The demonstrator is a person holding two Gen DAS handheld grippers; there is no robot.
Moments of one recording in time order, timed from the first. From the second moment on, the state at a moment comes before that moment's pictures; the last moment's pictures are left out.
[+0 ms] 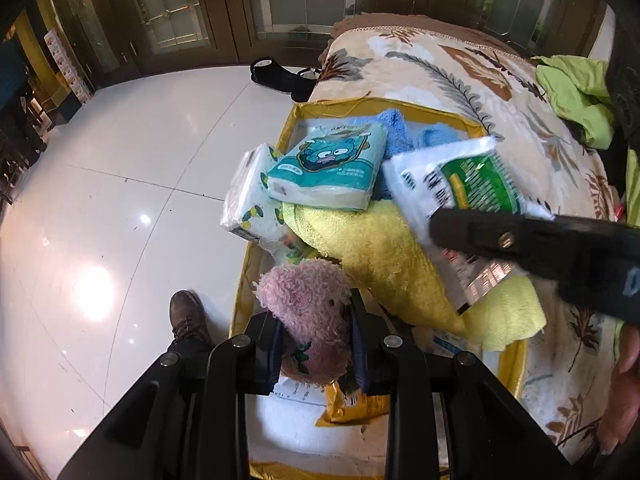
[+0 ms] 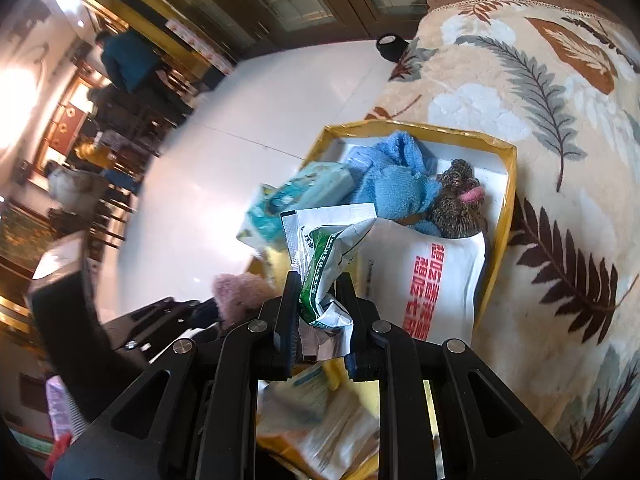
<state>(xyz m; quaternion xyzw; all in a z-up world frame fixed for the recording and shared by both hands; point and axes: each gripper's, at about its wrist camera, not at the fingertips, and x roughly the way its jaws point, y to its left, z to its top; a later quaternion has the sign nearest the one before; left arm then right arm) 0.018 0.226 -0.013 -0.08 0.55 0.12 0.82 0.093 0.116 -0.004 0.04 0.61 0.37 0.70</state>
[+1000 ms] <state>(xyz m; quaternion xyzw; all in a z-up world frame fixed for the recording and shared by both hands) -0.012 0.231 0.013 -0.08 0.50 0.18 0.84 0.072 0.112 0.007 -0.03 0.62 0.33 0.71</state>
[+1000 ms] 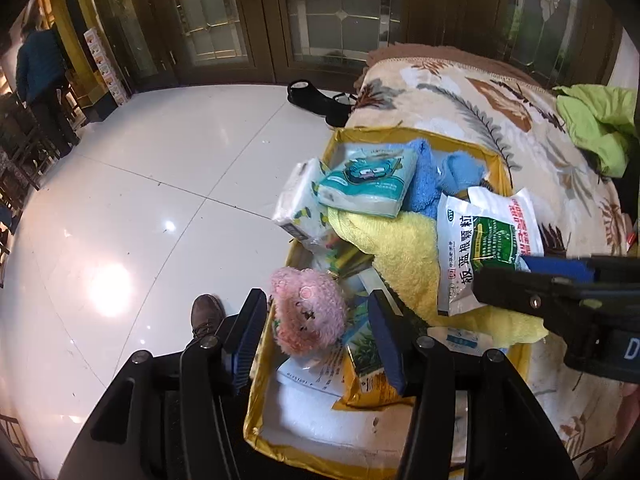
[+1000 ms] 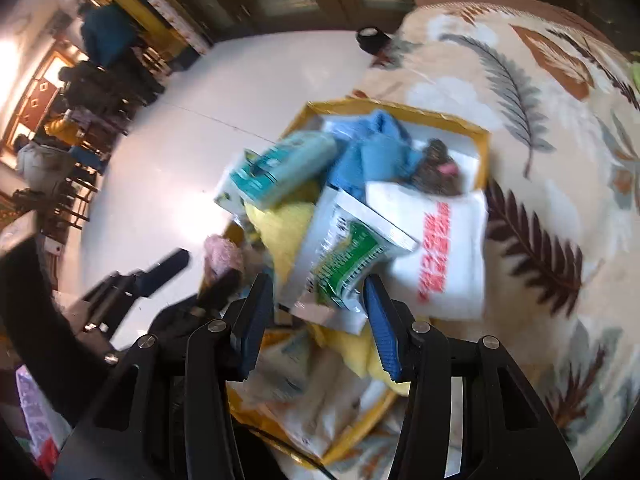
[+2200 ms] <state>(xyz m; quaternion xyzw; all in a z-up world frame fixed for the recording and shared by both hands) -0.014 0.194 0.045 -0.08 0.43 0.21 0.87 0.027 0.068 0.067 -0.07 0.47 0.23 0.85</state>
